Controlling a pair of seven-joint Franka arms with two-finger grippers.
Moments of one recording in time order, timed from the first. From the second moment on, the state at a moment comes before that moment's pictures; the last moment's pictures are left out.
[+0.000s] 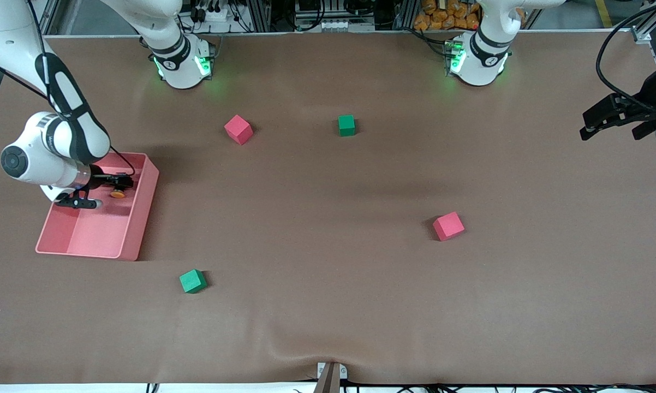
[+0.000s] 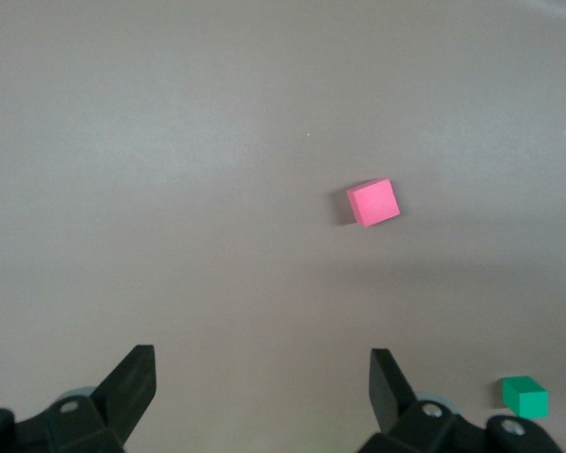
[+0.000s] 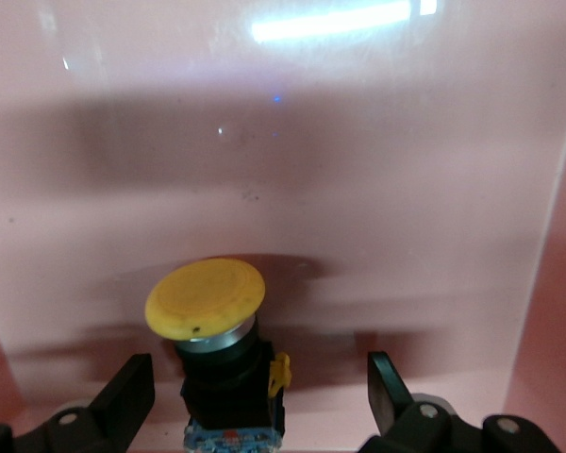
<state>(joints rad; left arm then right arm) -0.08 0.00 0.02 -1.49 -0.01 1.50 -0.07 -0.32 0.38 -0.02 -2.29 -0.04 2.42 -0.21</state>
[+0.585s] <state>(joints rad) -0.08 0.00 0.02 -1.49 -0.01 1.50 -0.07 -0.32 0.38 -0.02 -2.30 -0.04 2.43 -0.20</state>
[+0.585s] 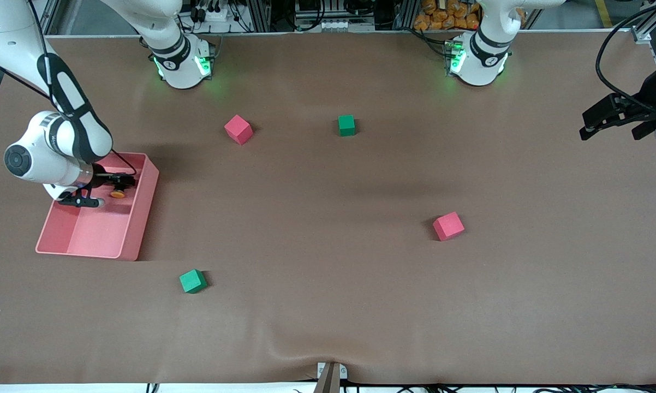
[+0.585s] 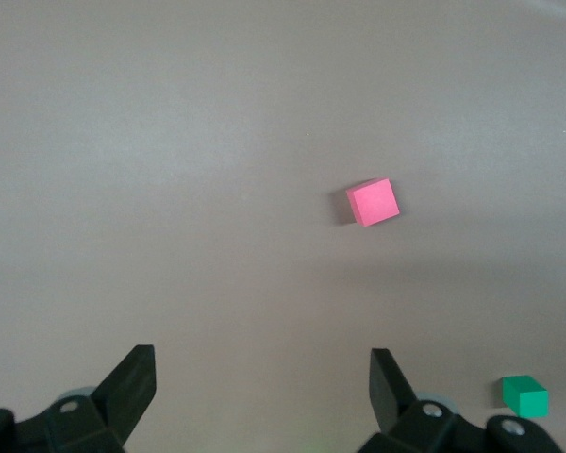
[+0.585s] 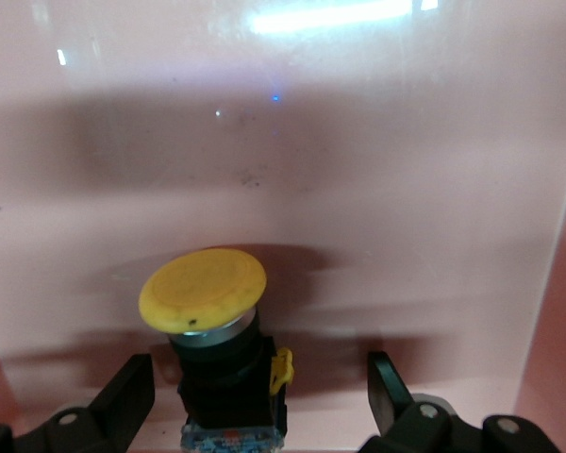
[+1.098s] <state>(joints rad) -0.08 0.00 0.02 -1.49 -0.01 1.50 -0.07 -0.33 0.36 -0.03 -2.30 -0.04 2.42 -0.20</state>
